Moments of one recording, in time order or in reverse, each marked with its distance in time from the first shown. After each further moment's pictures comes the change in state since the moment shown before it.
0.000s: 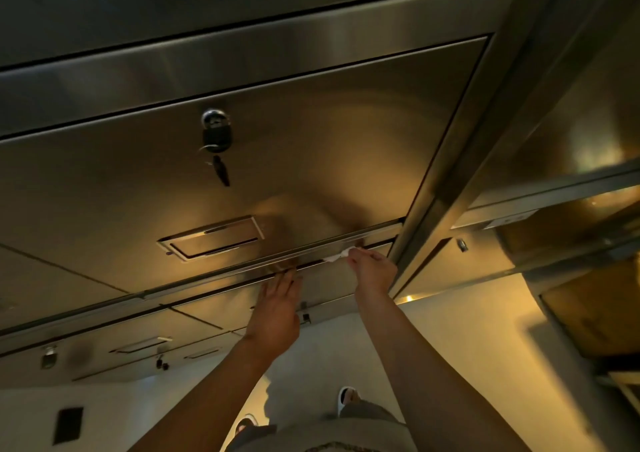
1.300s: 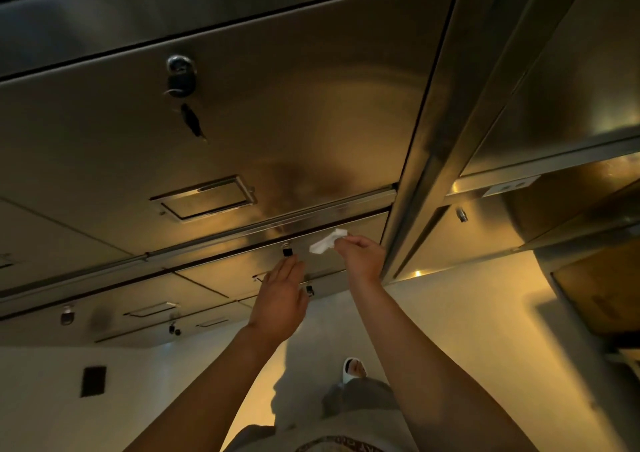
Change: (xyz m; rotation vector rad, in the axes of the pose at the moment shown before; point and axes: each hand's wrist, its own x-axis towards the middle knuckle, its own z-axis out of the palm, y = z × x) left_hand -0.039 0.031 0.018 -0.164 0.091 -0.047; right_hand -0.031 0.018 -0.033 -0.265 -0.117 -0.096
